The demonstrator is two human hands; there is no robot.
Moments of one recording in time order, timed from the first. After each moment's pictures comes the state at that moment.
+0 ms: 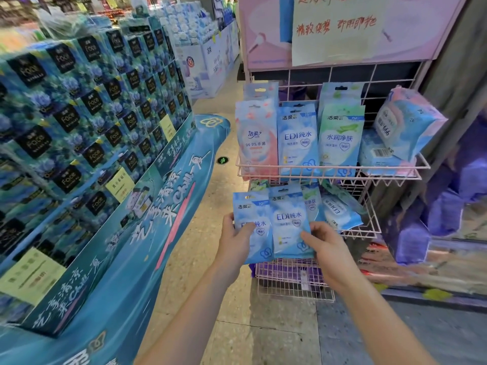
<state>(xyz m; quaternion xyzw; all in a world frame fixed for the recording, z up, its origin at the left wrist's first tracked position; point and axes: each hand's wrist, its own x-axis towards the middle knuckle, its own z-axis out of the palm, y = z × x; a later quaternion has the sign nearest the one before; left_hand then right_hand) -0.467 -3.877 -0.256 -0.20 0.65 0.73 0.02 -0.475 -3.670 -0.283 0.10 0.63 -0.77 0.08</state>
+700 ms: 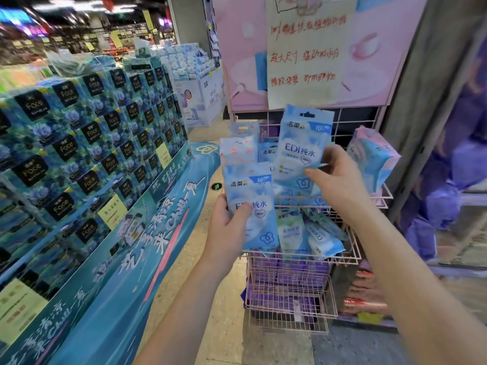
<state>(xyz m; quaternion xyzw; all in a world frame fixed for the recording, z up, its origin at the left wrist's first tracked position) -0.476 -3.846 -0.153 -0.02 0.68 0.73 -0.11 -0.547 -3.630 -0.101 -0.09 0.77 -0.61 -0.16</state>
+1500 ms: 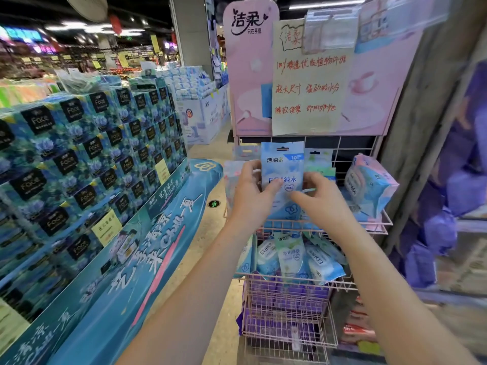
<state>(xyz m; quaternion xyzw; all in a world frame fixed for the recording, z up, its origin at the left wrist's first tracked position) -0.558 -3.811 -0.091 0.05 0.73 0.65 -0.18 -0.554 -3.656 -0.090 -0.07 0.83 -0.54 -0.12</state>
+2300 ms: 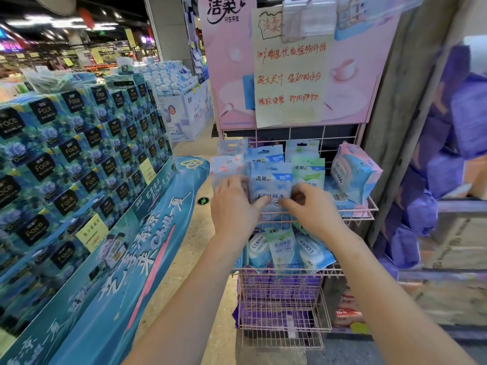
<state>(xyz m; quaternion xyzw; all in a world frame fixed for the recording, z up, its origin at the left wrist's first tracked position) -0.550 -3.822 -0.116 -0.01 0.91 0.33 -0.26 -0.553 -3.644 -0.124 -0.05 0.90 -0.42 -0.13</state>
